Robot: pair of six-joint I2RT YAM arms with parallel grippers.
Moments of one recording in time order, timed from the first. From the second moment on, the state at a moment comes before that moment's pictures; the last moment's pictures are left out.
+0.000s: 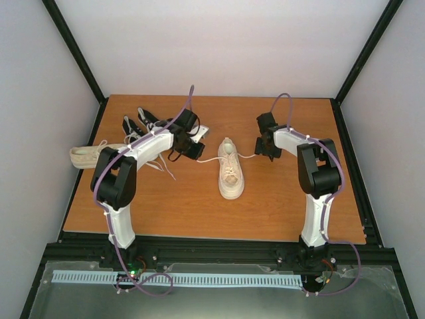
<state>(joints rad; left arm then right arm) -0.46 1.90 1.45 -0.72 0.22 0.02 0.28 2.04 1.39 -0.57 0.15 0.43</state>
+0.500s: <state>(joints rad) -0.46 1.86 1.35 -0.74 0.29 0.03 0.23 1.90 1.19 -0.51 0.18 0.40</state>
